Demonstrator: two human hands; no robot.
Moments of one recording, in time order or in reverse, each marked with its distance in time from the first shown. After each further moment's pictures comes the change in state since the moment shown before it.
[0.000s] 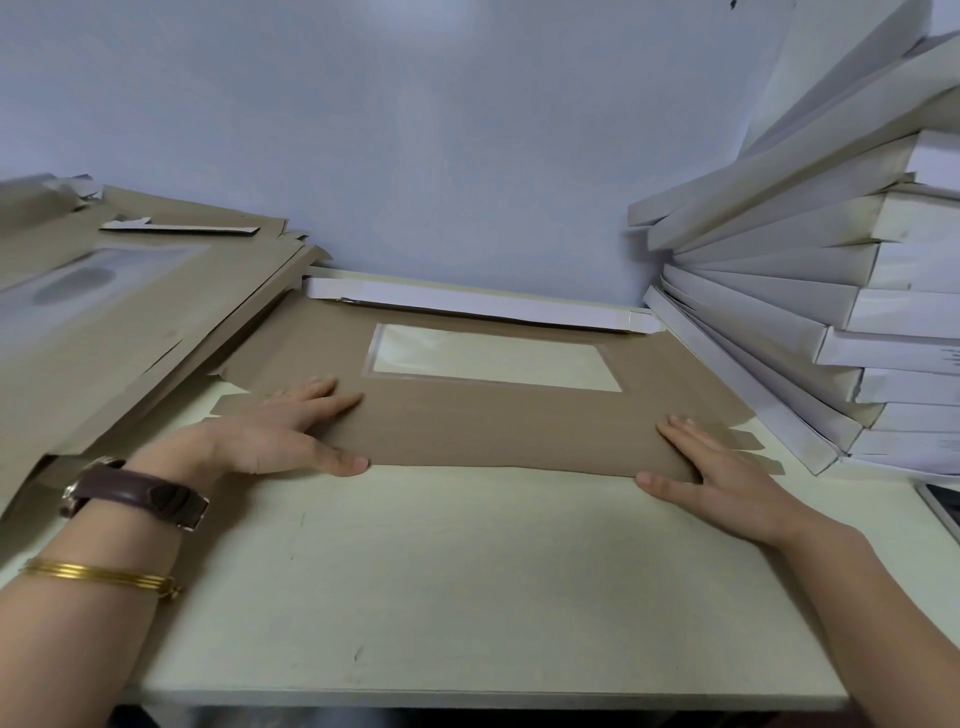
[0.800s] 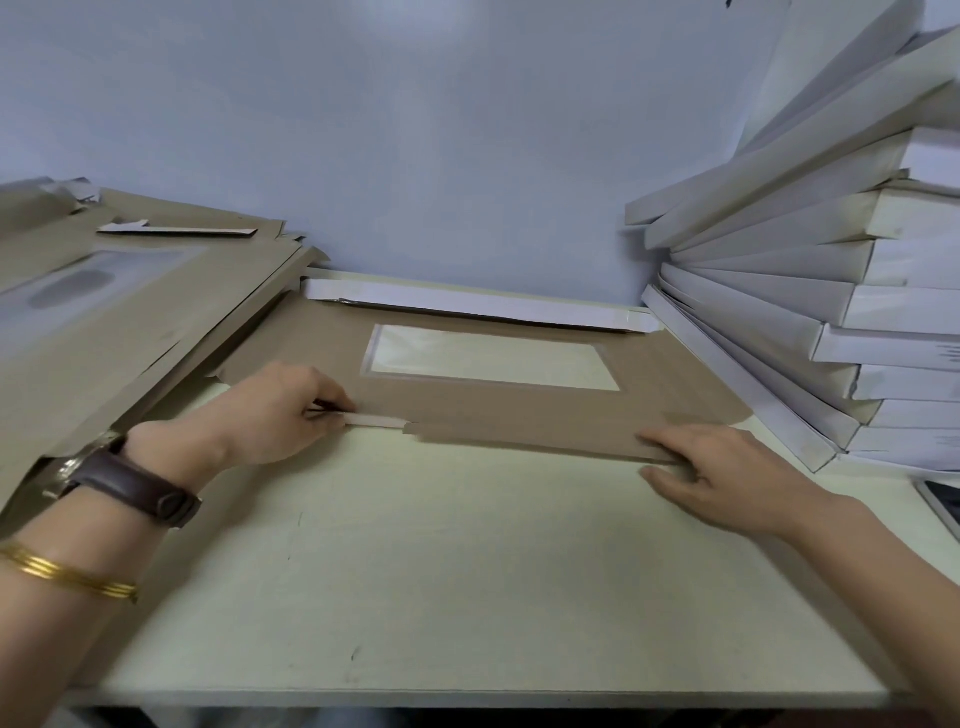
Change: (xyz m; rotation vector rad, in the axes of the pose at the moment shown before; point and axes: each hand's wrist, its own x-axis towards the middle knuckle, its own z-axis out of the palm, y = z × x) left_hand -0.002 0.009 -0.010 0.182 0.392 0.180; right_hand 0.002 -0.005 -0.013 -0.440 0.145 -0.349
